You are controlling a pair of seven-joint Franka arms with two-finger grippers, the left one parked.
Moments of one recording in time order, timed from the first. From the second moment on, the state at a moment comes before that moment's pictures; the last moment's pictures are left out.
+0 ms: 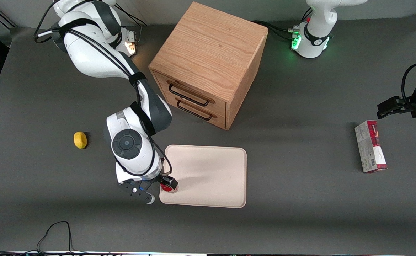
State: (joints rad) arm 0.41 0.92 0.06 -0.86 -0.13 1.88 0.97
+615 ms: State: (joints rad) arm 0.20 0.70 0.05 -0.89 0.01 1.55 0.59
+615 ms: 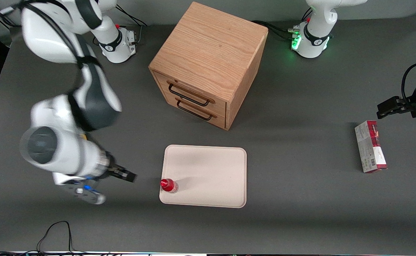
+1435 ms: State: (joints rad) arm 0.02 0.02 -0.13 -1.70 0.03 1.57 -0.15
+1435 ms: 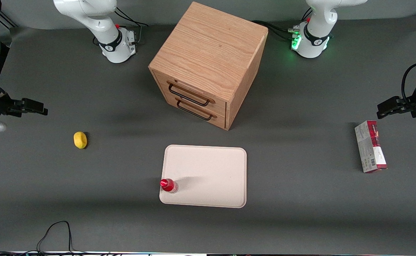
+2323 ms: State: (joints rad) arm 0.16 -0.06 -0.14 -1.69 0.01 1.55 -0.13
